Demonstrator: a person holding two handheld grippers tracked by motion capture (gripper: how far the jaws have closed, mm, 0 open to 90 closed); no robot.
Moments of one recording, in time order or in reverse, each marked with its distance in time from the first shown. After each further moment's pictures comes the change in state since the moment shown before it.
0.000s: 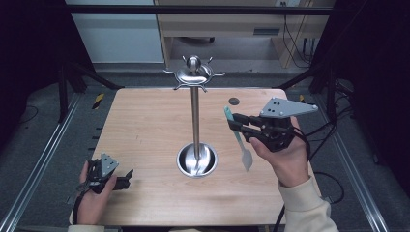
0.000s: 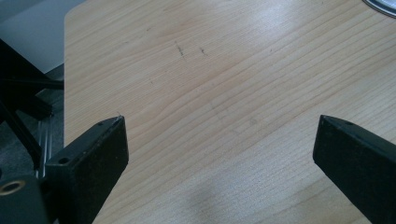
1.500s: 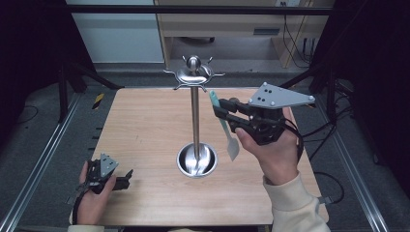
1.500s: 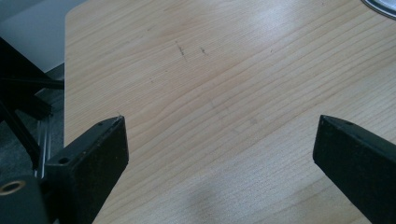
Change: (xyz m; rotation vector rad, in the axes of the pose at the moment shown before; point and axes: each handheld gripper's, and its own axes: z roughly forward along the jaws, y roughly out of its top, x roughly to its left) left arm 0.001 -0.001 -0.001 -0.006 0.000 -0.010; right arm 0.031 0.047 0.003 -0.103 -0.026 -0.036
